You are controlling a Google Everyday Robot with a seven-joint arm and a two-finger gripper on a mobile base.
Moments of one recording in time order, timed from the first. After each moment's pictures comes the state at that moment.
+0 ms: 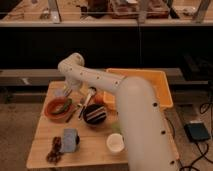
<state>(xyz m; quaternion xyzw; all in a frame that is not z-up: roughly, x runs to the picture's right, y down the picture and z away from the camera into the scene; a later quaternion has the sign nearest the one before) -0.184 0.023 0.893 -0.18 -0.23 -0.58 0.76</state>
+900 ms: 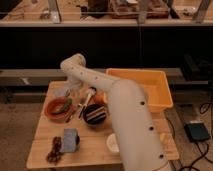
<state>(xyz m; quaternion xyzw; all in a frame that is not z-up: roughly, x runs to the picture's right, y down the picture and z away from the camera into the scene) -0.180 0.034 0.923 -0.22 -0.24 -0.55 0.77</state>
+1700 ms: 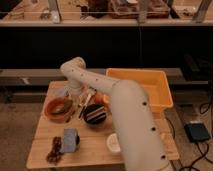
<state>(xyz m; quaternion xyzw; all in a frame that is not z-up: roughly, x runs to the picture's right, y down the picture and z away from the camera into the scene) -0.171 0.068 0.900 -0.29 -0.25 -0.50 0.78</state>
